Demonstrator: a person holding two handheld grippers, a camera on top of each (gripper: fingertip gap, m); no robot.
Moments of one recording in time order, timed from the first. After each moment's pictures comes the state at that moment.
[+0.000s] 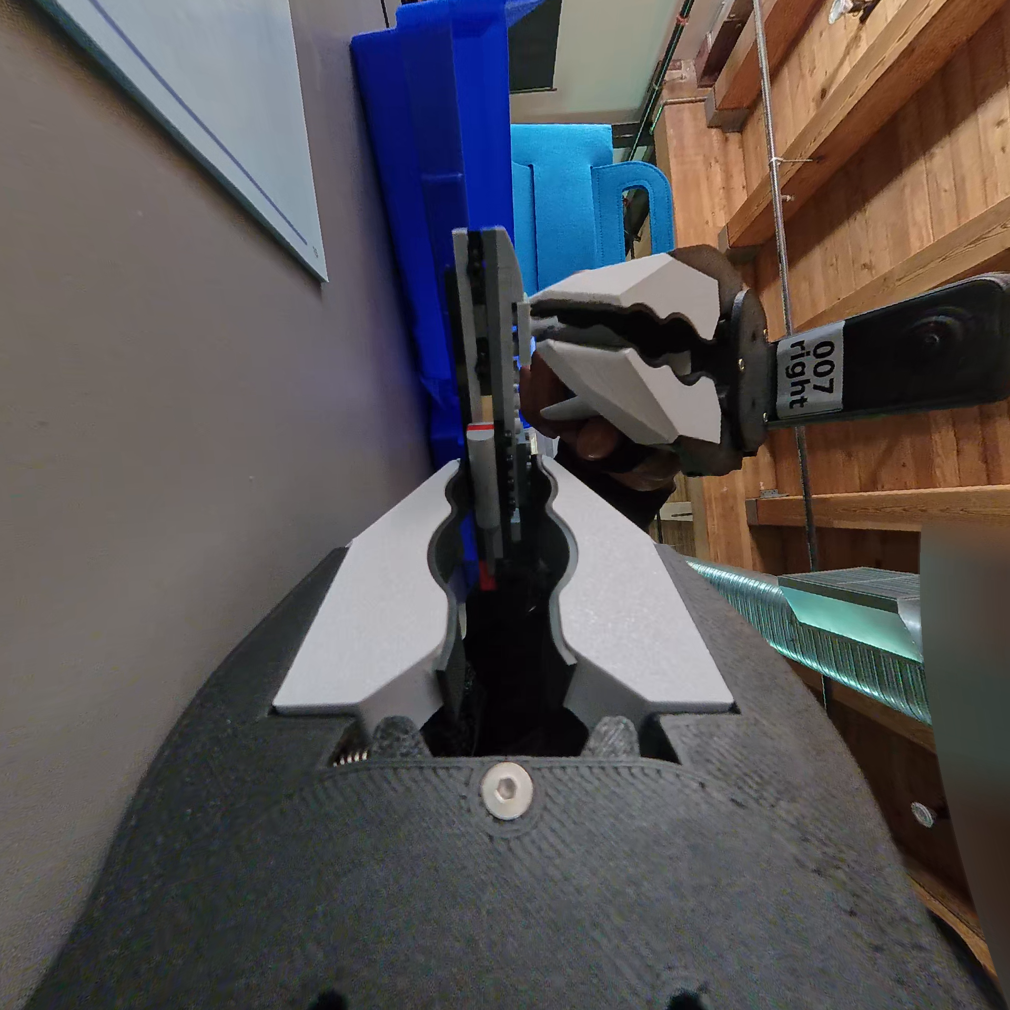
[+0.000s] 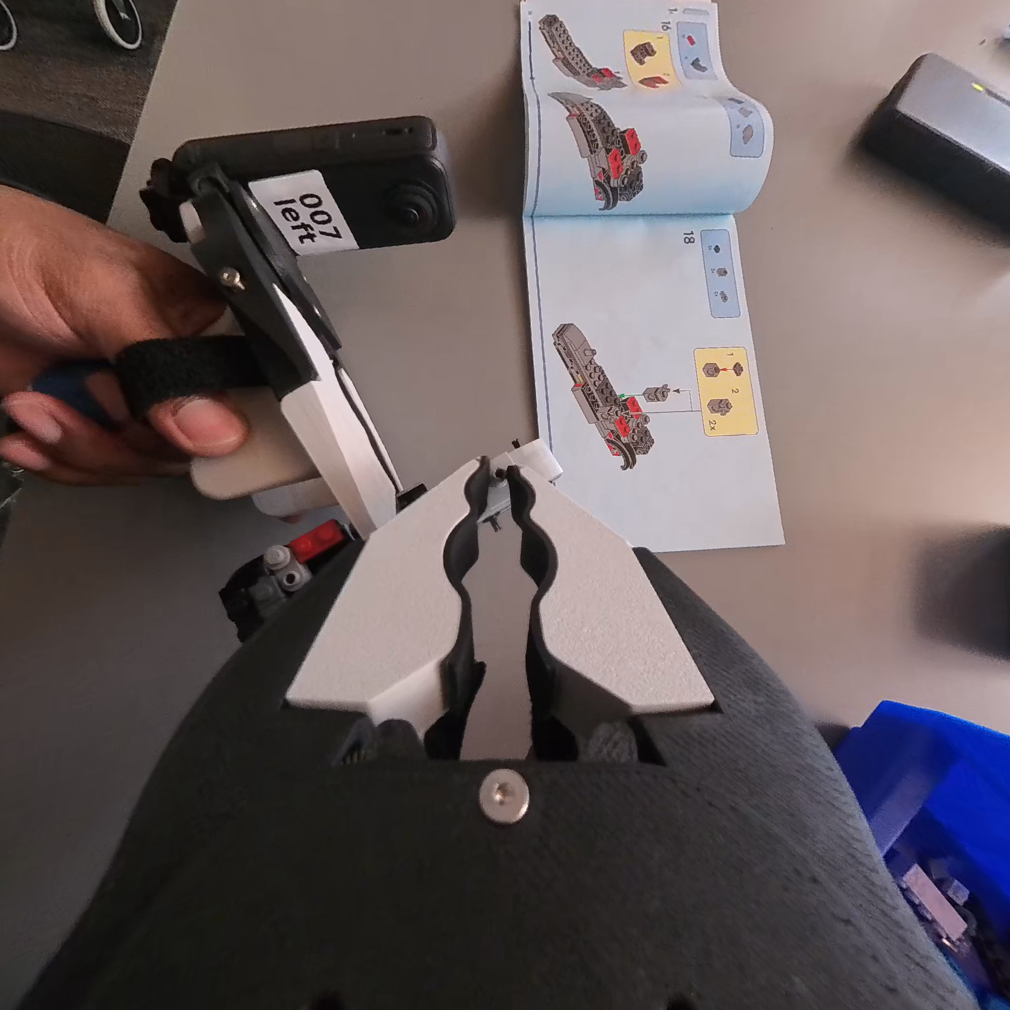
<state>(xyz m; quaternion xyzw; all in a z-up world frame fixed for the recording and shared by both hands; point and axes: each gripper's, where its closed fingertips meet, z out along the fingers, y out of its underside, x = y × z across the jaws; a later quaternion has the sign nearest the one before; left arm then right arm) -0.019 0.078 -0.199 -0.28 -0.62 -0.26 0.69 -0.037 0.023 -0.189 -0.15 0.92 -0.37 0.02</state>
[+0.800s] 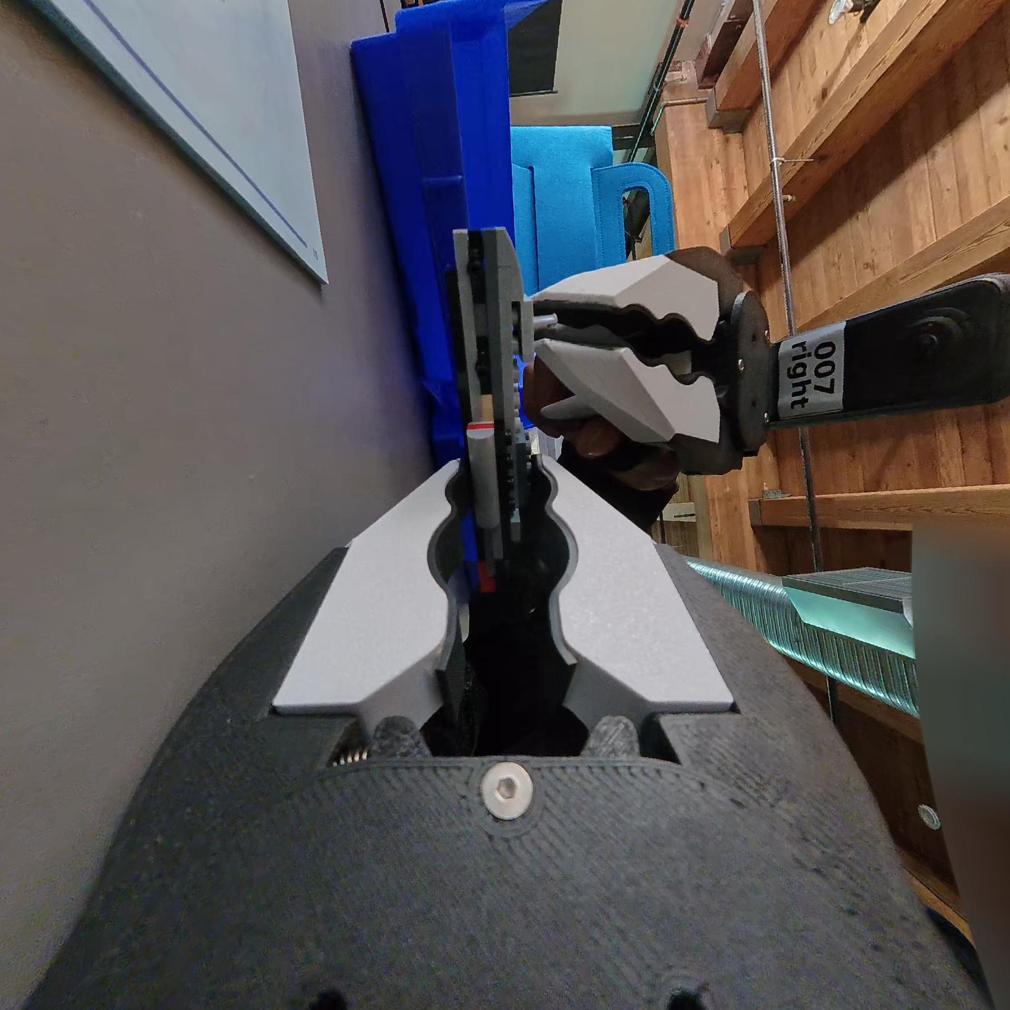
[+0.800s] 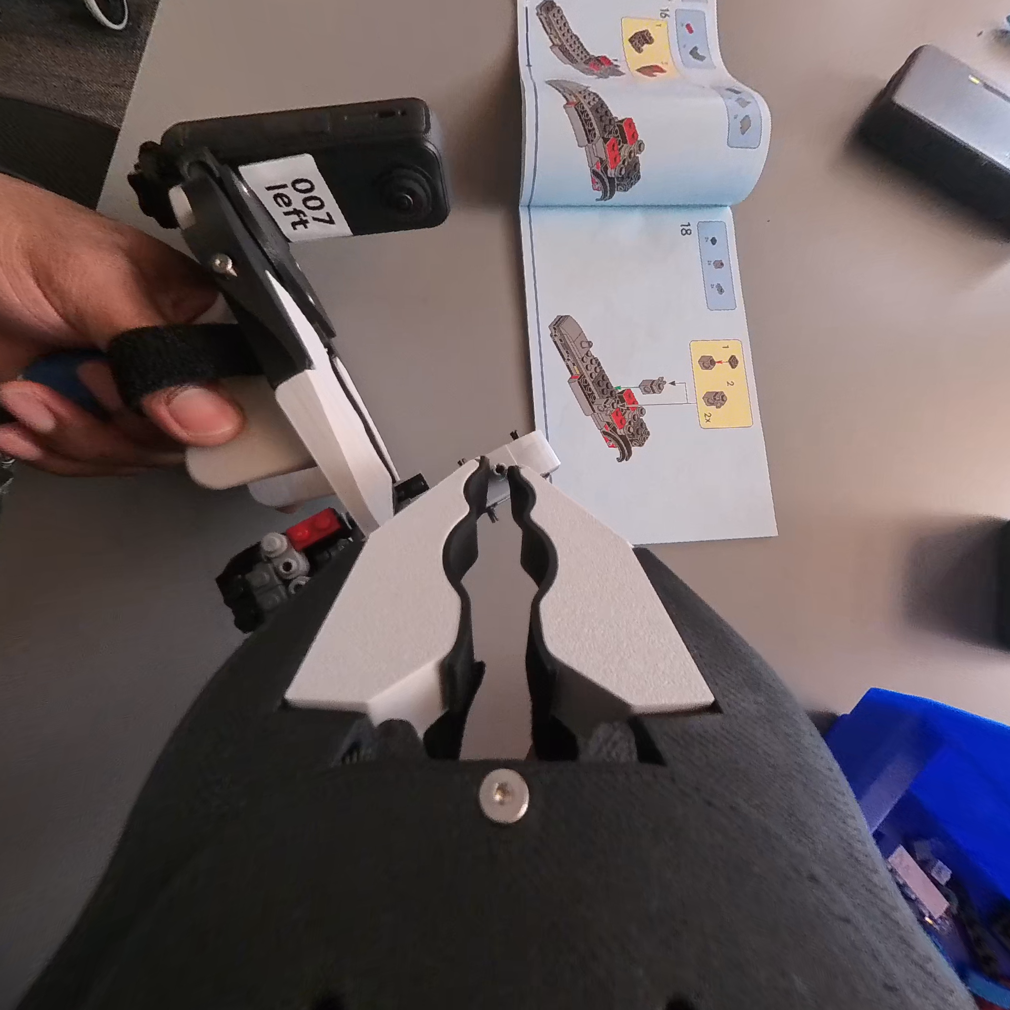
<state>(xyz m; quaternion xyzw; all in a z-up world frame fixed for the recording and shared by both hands) -0.018 0.077 -0.198 -0.28 -0.62 -0.25 0.69 -0.039 0.026 -0.188 -0.15 0.92 -0.36 0.01</state>
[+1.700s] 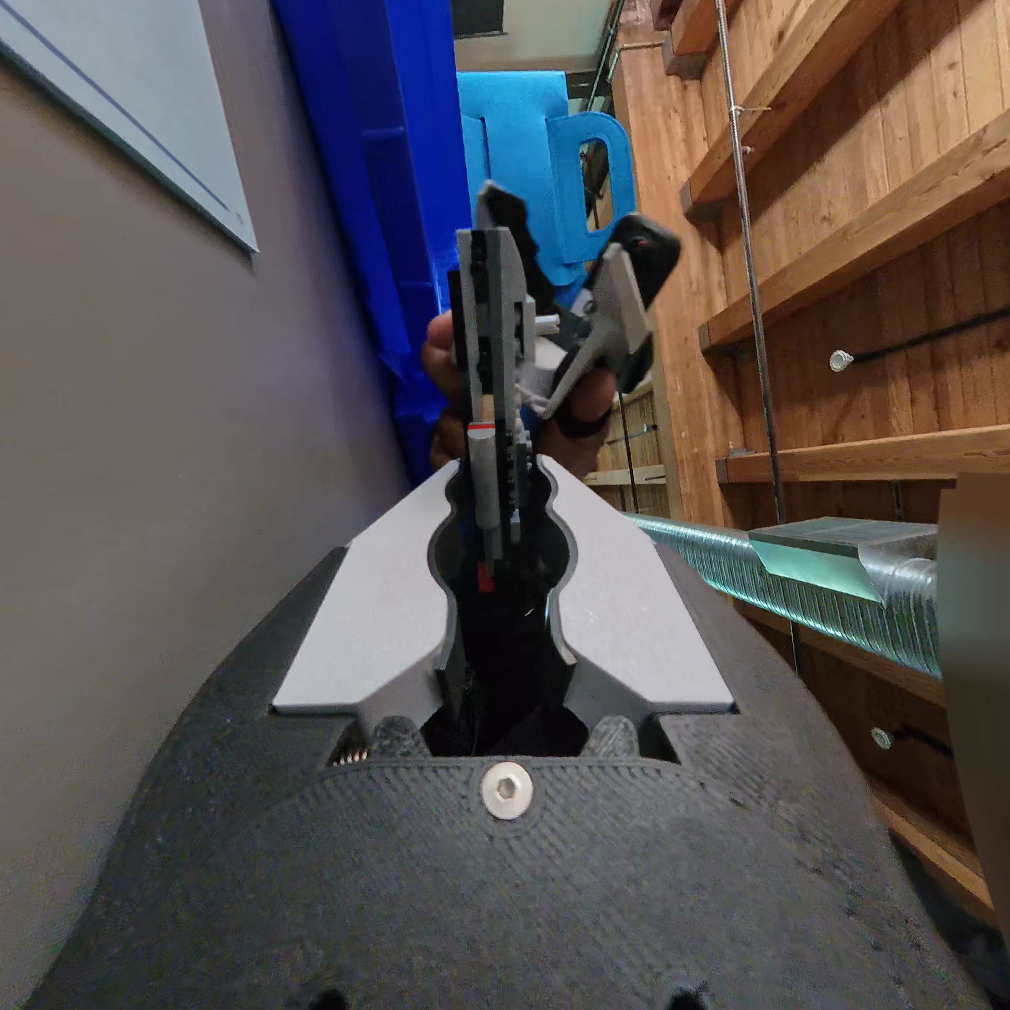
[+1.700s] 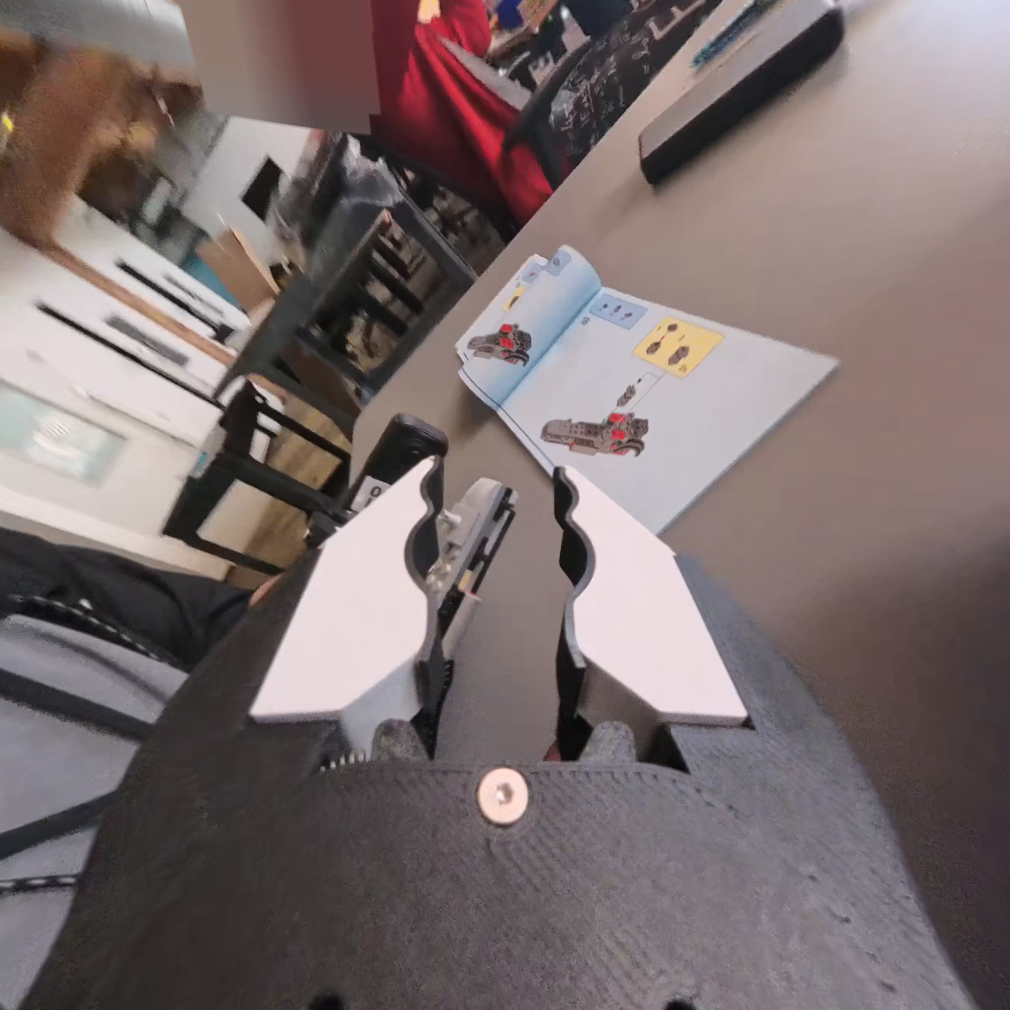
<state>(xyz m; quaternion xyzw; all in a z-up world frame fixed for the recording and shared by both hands) -0.010 0.083 -0.186 -0.30 -0.58 -0.28 0.71 -0.072 0.041 -0.164 0.25 0.75 -0.55 0.26</state>
